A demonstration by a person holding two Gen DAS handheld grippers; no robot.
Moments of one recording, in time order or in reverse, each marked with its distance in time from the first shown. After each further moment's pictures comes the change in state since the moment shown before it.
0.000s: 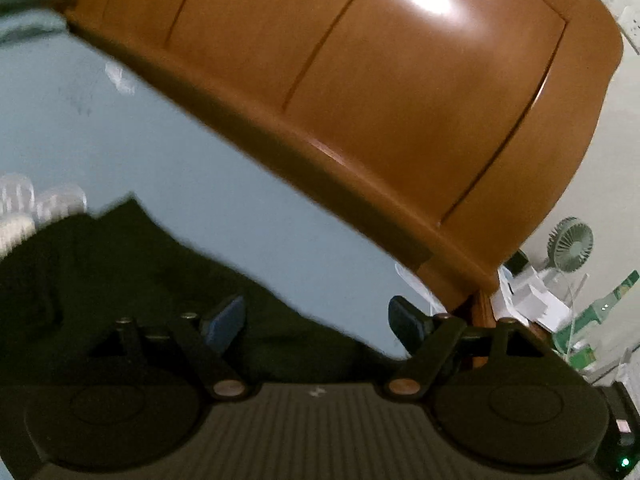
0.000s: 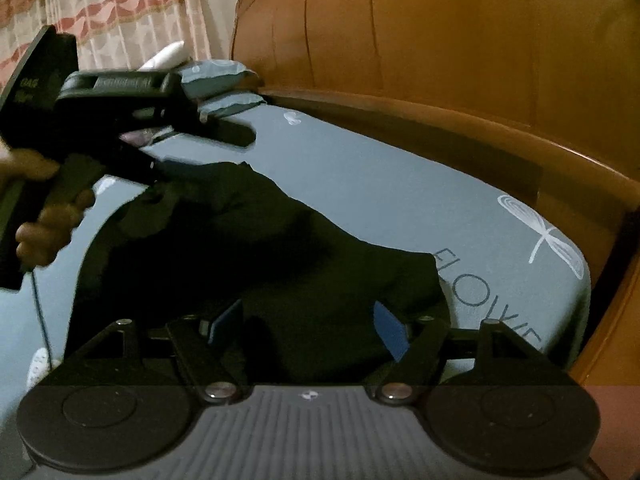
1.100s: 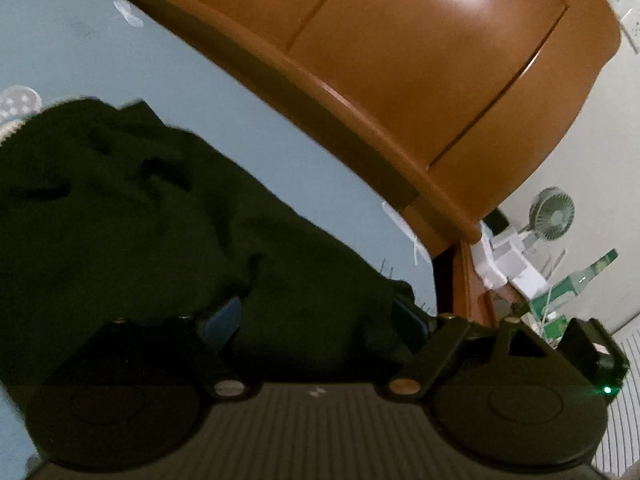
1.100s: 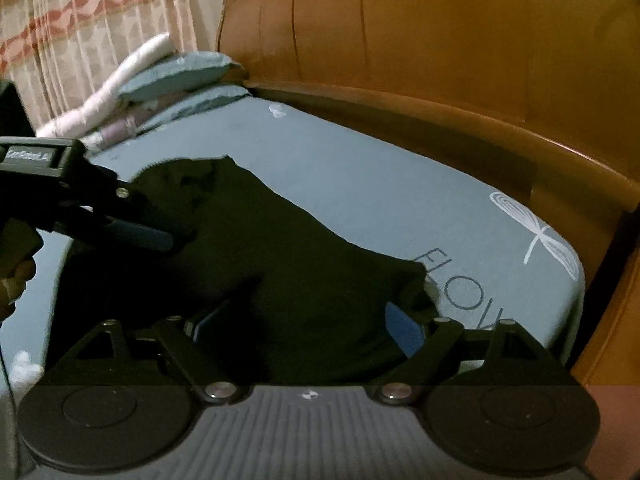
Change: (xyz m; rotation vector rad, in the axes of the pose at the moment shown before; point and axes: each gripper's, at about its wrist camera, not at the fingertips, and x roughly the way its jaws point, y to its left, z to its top) left arm -0.031 0.000 -0.041 -0.087 0.109 -0.099; right arm 0.003 -0.002 0.003 0.011 0.018 -0.026
